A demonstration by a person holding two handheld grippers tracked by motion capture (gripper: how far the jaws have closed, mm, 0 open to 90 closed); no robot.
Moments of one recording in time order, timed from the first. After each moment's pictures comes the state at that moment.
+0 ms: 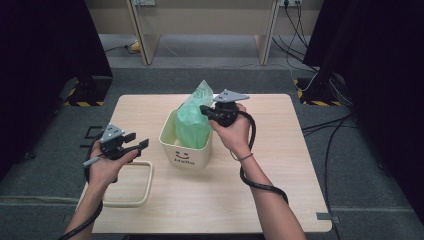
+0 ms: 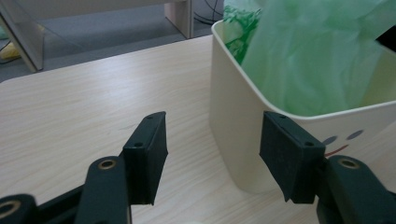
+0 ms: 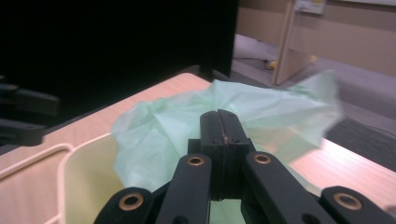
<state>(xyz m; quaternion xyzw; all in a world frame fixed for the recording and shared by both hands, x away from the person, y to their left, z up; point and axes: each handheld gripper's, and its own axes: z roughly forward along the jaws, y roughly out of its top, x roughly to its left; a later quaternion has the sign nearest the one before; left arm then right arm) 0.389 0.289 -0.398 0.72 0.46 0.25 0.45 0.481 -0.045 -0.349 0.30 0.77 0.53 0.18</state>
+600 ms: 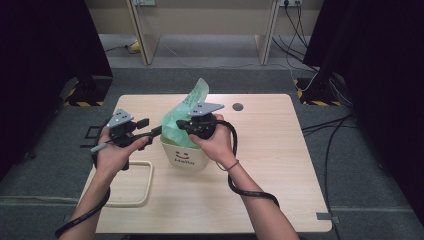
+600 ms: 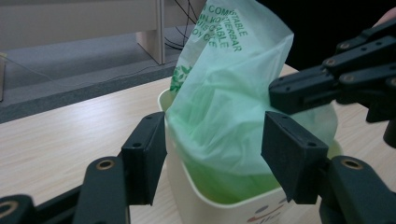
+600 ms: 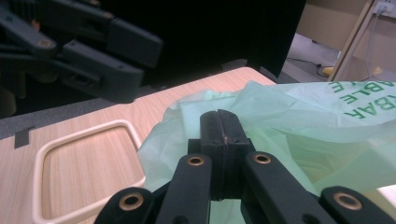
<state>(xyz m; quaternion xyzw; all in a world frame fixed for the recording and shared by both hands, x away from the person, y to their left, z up) 0.404 0.251 -0.351 0.72 0.42 0.23 0.50 0.457 0.006 -0.360 0.21 0.82 0.52 0.13</state>
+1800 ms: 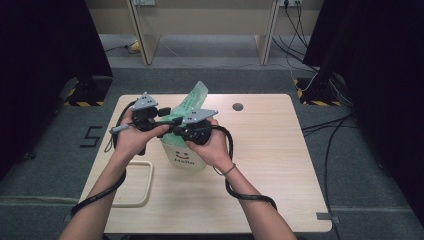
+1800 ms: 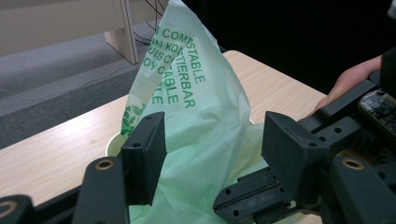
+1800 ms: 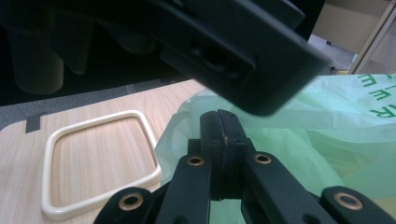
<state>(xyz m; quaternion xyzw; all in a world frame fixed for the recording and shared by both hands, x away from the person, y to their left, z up) 0.437 0.204 -0.328 0.76 0.37 0.20 0.49 0.449 0.017 -0.372 0.18 0.83 0.52 0.13</state>
